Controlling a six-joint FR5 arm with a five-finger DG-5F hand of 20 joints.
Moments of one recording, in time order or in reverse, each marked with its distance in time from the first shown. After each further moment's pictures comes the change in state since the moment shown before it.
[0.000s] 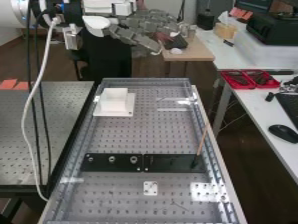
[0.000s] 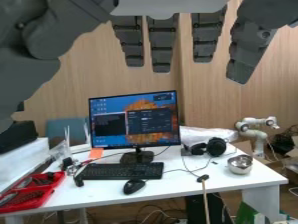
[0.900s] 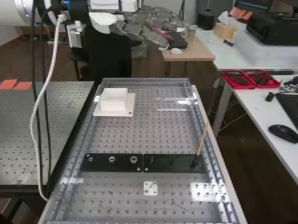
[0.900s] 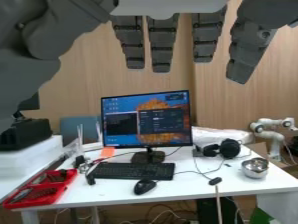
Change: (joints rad) arm -0.022 -0.028 0.042 -0.012 -0.083 -0.008
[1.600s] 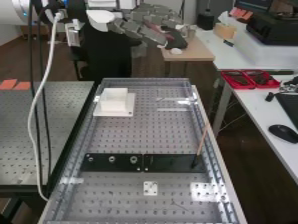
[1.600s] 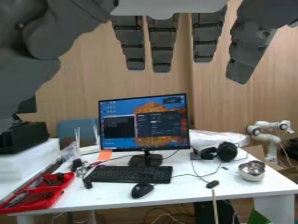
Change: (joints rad) arm 0.000 0.011 -0.007 0.009 0.012 -0.001
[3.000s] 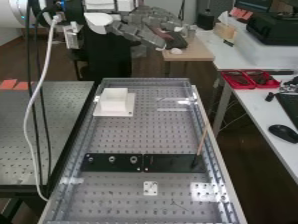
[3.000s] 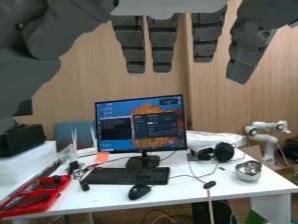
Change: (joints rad) arm -0.012 0.003 -0.015 0.021 0.001 0.008
